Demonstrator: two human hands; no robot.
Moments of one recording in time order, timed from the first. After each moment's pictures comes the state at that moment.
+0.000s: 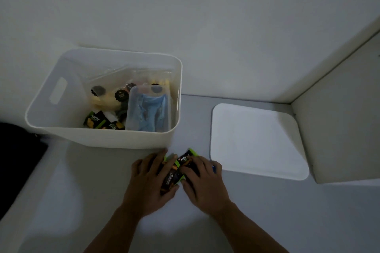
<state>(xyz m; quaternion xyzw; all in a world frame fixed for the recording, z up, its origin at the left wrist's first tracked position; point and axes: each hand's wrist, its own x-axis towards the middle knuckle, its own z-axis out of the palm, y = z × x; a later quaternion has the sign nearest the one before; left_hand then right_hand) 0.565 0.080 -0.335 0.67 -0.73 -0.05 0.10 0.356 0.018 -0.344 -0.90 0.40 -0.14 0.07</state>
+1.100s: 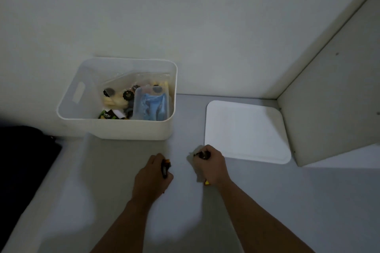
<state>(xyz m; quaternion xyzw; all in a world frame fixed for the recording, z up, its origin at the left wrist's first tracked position) 0.532 0.108 -0.294 0.79 -0.53 -0.24 0.18 0.342 0.017 -0.278 -0.58 0.59 -0.25 0.51</state>
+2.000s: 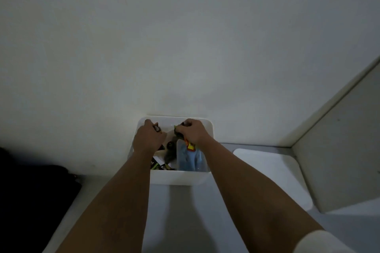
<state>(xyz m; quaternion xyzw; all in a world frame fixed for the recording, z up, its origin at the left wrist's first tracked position) 0.736 -0.033 -0.091 0.85 -0.40 -0.21 0.27 0.581 -0.098 -0.072 -0.61 0.53 -0.23 0.54</state>
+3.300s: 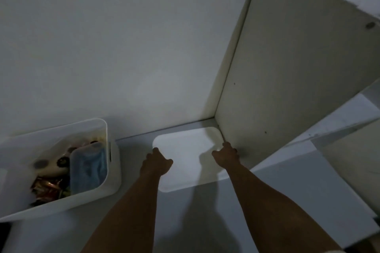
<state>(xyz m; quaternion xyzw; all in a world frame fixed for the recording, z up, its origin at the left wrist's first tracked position) 0.398 -0.111 -0.209 0.78 -0.48 -0.40 0.00 0.147 -0.123 -0.212 -0.43 0.81 -0.08 0.40</state>
